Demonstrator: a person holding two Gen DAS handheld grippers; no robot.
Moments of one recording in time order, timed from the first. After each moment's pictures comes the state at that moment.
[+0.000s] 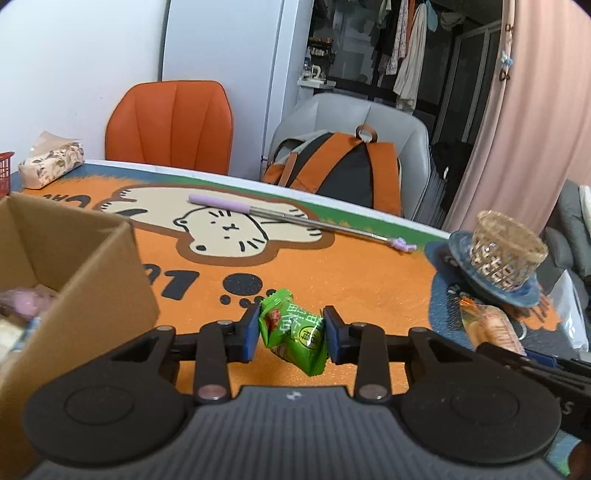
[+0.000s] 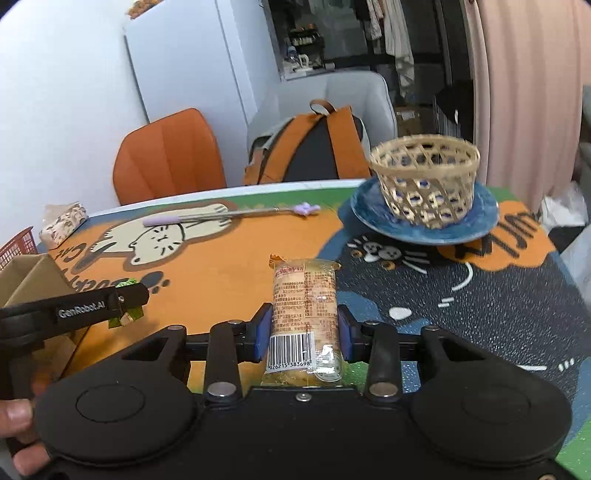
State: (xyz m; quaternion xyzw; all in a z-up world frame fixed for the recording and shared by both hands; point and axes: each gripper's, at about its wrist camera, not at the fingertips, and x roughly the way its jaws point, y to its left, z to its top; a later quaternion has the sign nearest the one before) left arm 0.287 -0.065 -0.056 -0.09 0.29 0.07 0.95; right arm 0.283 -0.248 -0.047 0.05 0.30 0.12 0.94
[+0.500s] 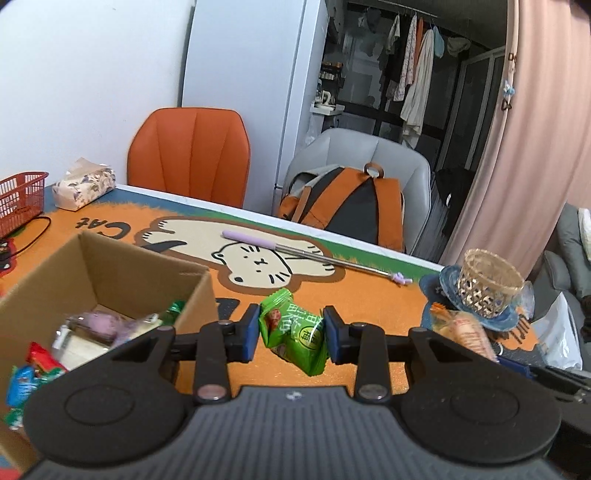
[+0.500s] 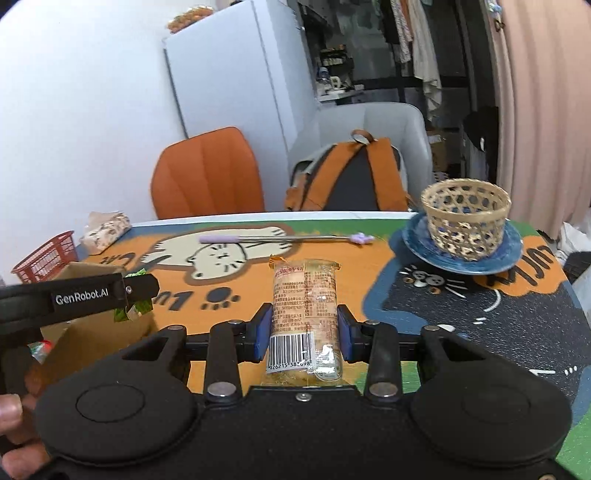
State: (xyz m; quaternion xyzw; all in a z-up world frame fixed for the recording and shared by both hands) left arm 0.235 -0.044 -0.001 -0.10 0.26 0.08 0.96; right arm 0.245 -0.214 -0.007 0.05 0.27 0.17 0.95
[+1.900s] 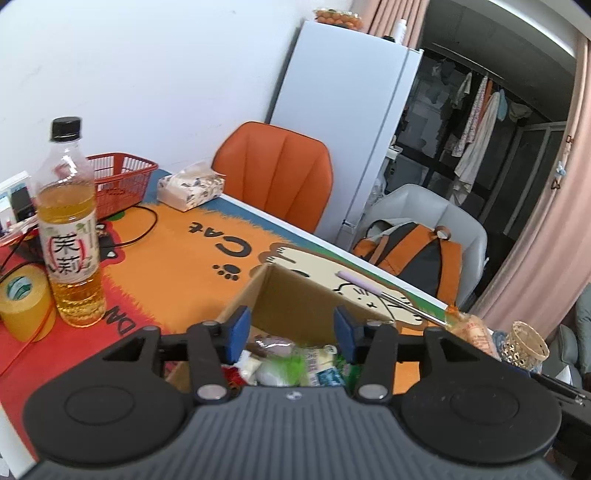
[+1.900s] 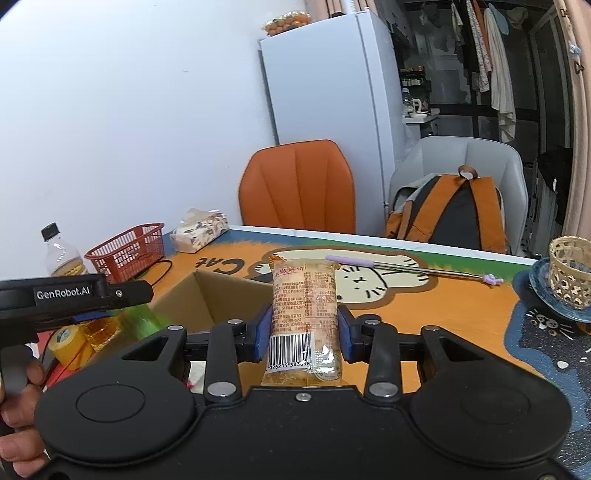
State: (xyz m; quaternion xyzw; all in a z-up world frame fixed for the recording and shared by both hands) left arm 0.143 0.108 0.029 -0.19 0.23 0.15 0.94; right arm 0.203 -0.090 0.036 0.01 0.24 0.27 0.93
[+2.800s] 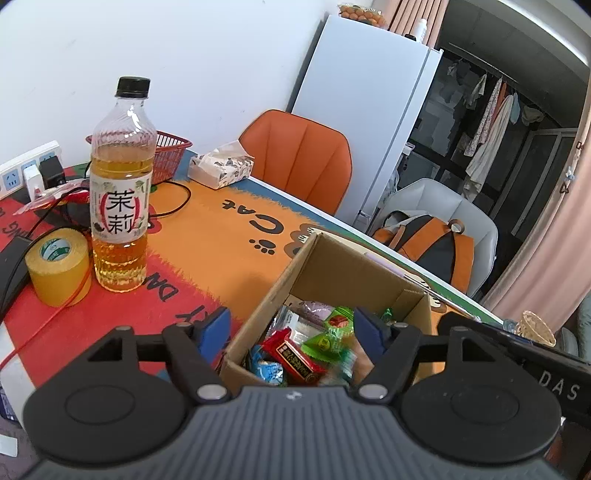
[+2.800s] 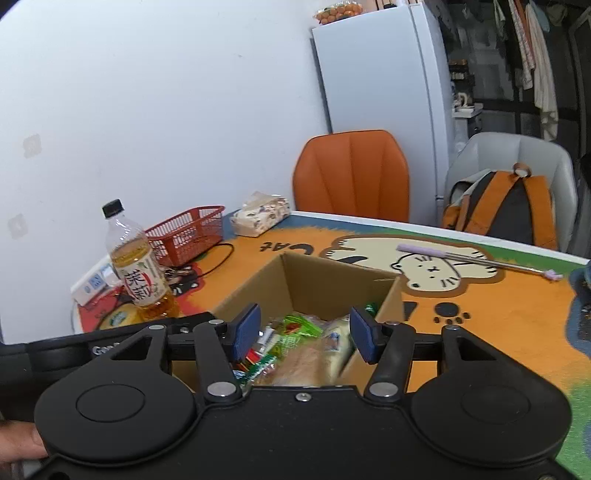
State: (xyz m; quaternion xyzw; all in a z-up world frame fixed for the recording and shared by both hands) left arm 0.100 0.131 0.007 -0.21 0.24 0.16 0.93; right arm 0.164 -0.041 0.039 0.00 0.25 0.32 0.91
